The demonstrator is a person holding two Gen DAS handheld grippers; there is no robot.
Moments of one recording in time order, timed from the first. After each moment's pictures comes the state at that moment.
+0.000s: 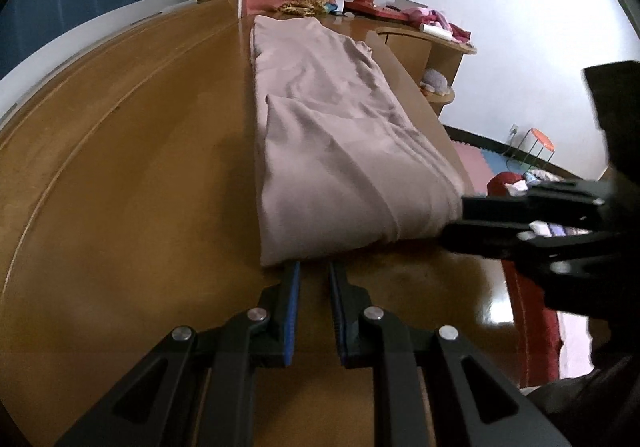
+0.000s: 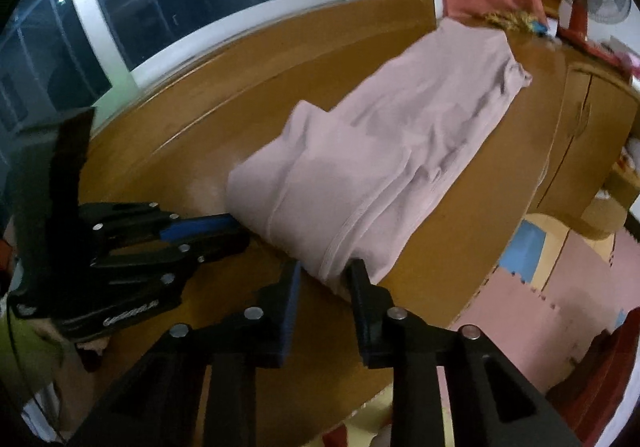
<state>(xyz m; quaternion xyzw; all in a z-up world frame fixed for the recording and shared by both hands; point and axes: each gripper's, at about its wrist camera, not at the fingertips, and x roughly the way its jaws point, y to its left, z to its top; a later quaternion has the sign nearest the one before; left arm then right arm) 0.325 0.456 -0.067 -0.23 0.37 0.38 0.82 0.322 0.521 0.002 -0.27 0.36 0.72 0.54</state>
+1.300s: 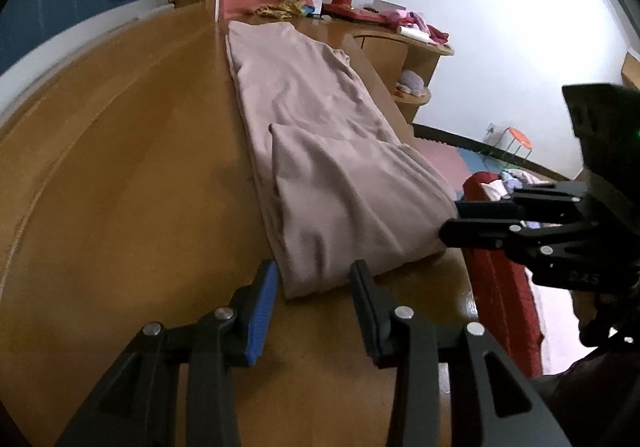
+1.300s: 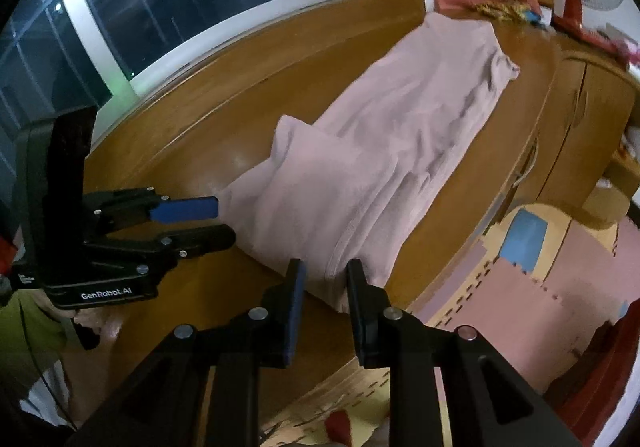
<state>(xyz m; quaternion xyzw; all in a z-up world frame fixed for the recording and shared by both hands) 0.320 0.467 -0.049 -0.25 0.36 0.33 0.83 0.353 0.518 0.006 -0.26 0.38 0.72 0.53</state>
